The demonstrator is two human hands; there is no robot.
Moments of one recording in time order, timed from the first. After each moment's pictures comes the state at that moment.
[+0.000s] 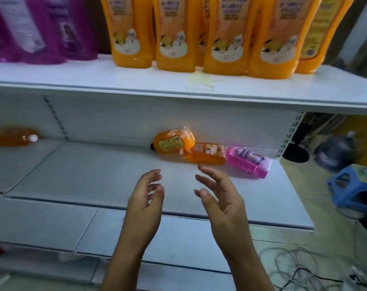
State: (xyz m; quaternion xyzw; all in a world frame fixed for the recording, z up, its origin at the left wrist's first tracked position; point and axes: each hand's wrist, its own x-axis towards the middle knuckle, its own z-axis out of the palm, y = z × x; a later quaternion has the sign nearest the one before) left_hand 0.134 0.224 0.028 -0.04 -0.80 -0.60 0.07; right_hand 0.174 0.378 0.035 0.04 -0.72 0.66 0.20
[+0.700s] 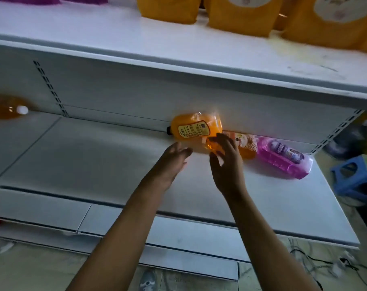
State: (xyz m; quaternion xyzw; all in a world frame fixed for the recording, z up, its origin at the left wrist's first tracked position) left_hand -0.040 0.219 -0.017 0.02 -0.71 -0.67 -0.22; right_hand -0.010 0.371 -0.039 0.02 -0.86 0.44 0.25
